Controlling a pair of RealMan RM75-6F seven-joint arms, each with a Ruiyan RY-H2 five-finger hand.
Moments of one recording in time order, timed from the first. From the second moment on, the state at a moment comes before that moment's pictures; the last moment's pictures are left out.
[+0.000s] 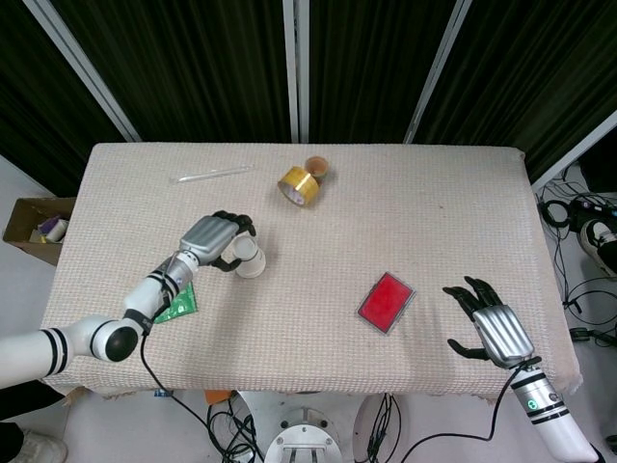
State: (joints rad) left arm -0.97 -1.23 -0.15 -1.64 0.83 0.66 0.25; right arm 0.24 -1.19 -0.04 -1.64 -1.61 1.28 0.04
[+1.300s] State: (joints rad) left arm -0.79 -0.99 -0.13 -1.85 0.99 0.92 0.19; right arm 0.22 -1.18 -0.04 -1.64 -1.62 1.31 0.06
